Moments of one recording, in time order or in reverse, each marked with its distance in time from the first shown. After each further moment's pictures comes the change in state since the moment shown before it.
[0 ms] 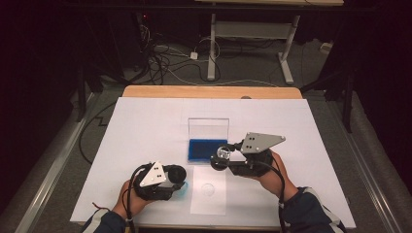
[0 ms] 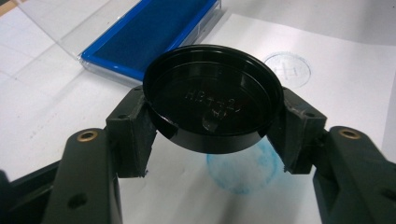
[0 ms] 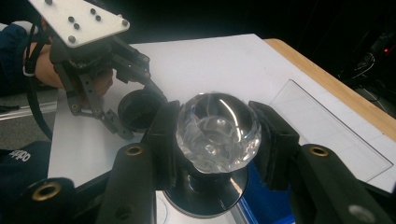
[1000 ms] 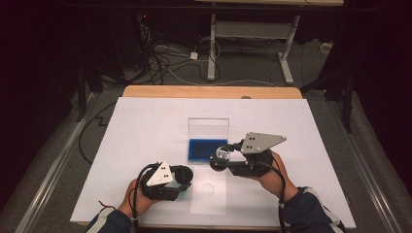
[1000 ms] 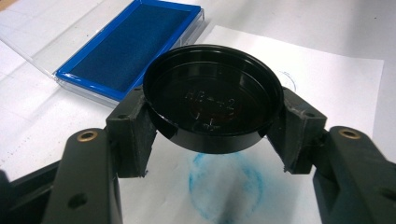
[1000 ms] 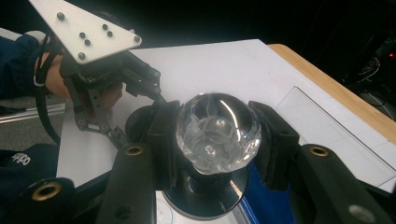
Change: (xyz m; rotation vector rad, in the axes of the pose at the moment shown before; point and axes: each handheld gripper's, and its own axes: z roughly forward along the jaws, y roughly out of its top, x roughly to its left) left arm -0.005 0.010 0.010 -0.008 -0.040 0.013; right arm 0.003 0.004 -0.001 -0.012 0.019 -0.003
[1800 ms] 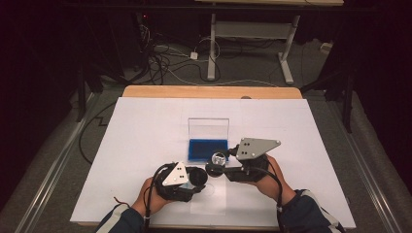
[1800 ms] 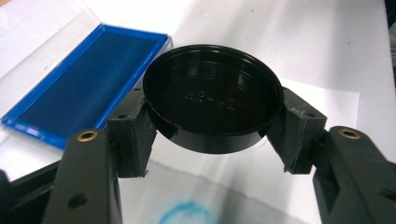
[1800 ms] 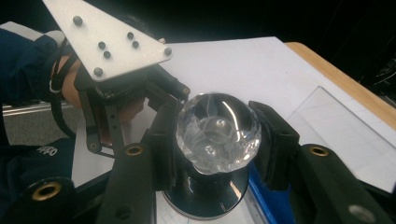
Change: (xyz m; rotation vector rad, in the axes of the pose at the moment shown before) left arm -0.016 0.027 0.027 -0.013 -0.070 0.041; right arm 0.012 -0.003 0.008 0.013 0.047 -0.019
